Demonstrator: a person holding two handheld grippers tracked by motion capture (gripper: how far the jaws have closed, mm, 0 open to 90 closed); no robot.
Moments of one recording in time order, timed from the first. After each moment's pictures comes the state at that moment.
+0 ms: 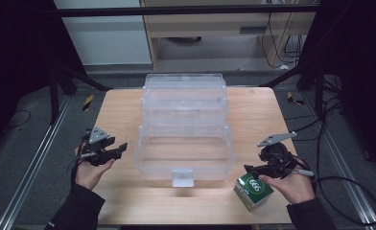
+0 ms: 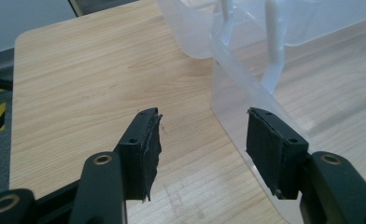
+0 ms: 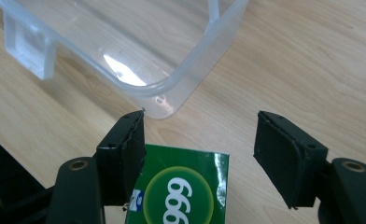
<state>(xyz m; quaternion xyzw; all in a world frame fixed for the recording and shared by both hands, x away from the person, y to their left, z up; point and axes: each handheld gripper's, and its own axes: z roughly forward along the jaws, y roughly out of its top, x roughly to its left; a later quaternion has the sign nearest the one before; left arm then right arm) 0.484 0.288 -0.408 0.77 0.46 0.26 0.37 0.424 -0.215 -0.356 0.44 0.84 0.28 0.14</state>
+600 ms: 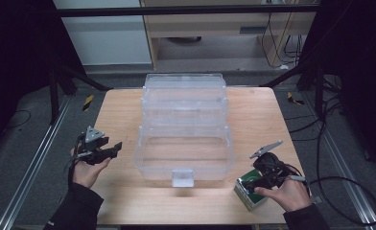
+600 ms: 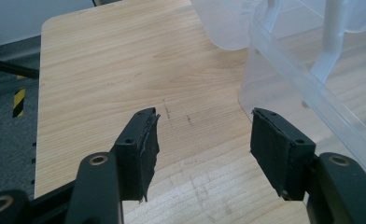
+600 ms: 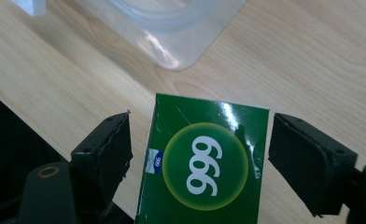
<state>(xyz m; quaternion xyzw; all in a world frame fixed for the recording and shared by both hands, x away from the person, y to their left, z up) 0.489 0.303 -0.415 0.76 0.48 0.27 0.35 0.417 -0.205 -0.384 0.44 0.87 0.21 0.09</state>
